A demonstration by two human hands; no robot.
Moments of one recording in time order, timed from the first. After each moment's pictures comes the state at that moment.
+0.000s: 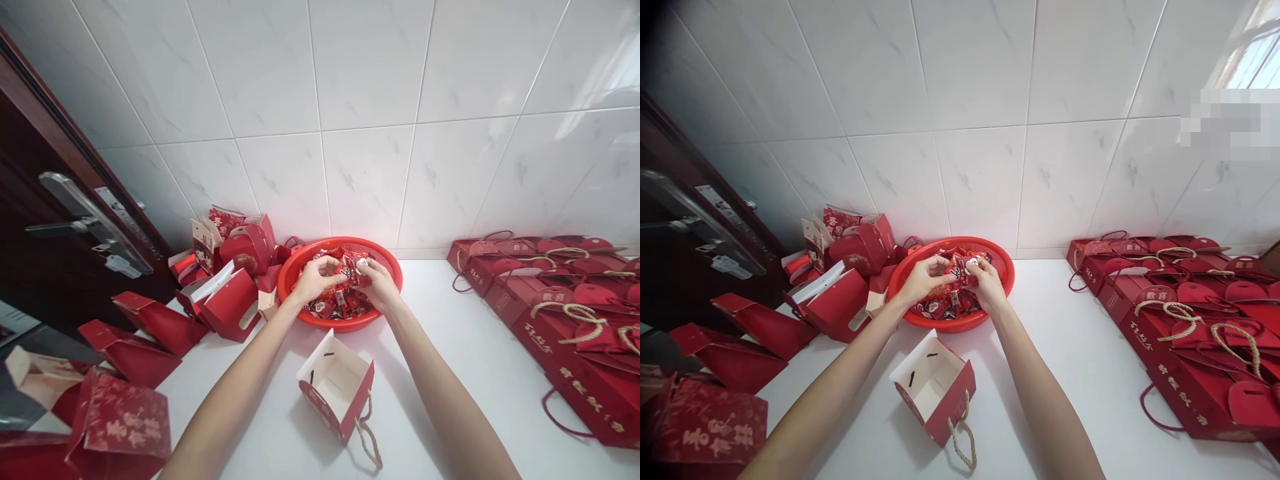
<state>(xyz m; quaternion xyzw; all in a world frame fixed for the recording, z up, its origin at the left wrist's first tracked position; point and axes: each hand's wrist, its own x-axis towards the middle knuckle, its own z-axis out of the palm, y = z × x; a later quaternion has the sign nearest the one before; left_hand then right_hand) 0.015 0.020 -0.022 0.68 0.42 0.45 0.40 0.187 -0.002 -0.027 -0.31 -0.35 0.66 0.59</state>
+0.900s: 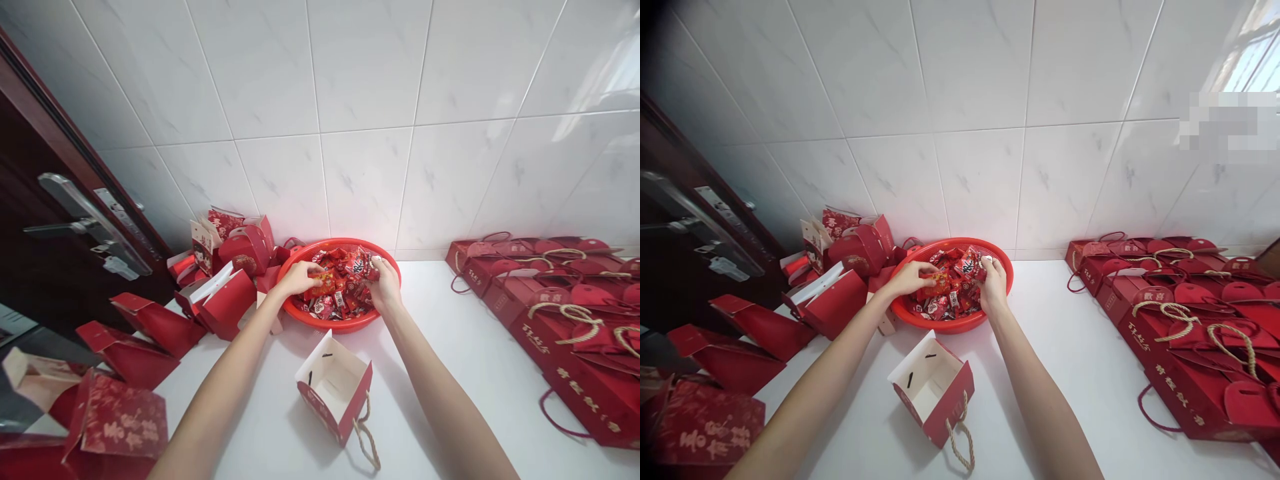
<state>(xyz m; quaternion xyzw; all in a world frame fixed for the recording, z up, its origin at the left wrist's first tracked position) -0.027 0.044 -0.014 0.76 0.57 0.22 0.20 0.185 0.001 -0.026 -0.34 -0.23 0.57 0.71</state>
